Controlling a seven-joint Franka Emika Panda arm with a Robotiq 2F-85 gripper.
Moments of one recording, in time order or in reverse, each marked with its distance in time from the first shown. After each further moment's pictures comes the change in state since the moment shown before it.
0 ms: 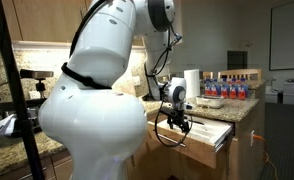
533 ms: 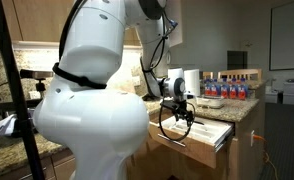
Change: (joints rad) arm 0.092 -0.125 -0.119 -0.080 -0.131 0.164 0.133
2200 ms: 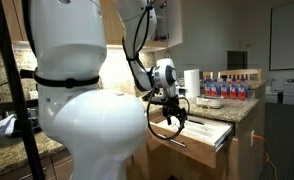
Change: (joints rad) arm -0.087 -0.340 0.104 -0.294 -0.168 -0.235 0.118
